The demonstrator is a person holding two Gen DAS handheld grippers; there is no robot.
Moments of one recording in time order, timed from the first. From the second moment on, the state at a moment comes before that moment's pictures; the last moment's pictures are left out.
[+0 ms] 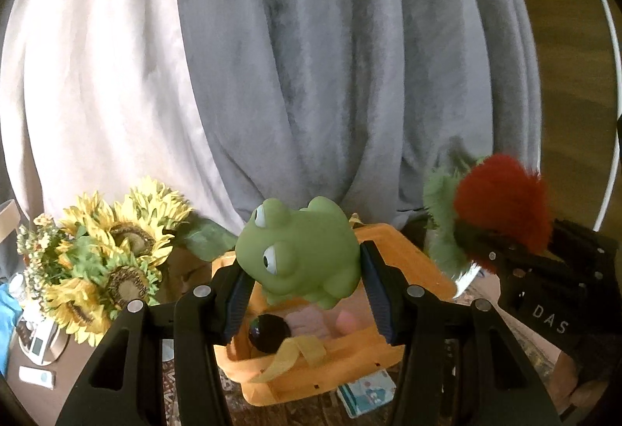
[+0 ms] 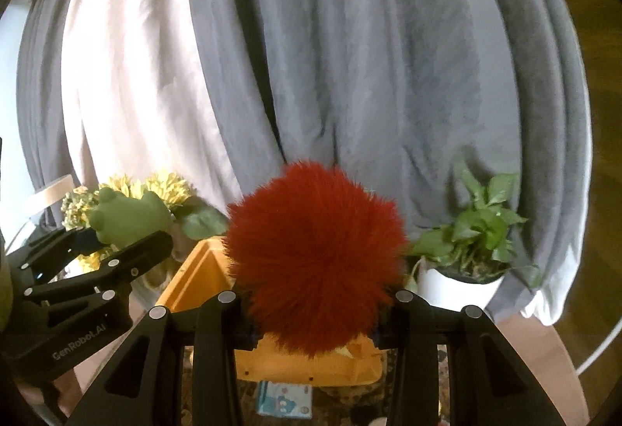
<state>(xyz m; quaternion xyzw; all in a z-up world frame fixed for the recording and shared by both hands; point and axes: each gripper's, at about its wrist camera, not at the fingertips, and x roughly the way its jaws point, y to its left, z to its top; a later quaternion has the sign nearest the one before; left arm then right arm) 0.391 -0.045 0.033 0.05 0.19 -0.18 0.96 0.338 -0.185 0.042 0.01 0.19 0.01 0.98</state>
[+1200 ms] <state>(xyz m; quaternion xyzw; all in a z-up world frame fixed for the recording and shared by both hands) 0.515 -0.076 -0.057 0.10 0.32 -0.14 0.93 0.515 -0.207 -0.053 0.01 0.41 0.05 0.91</state>
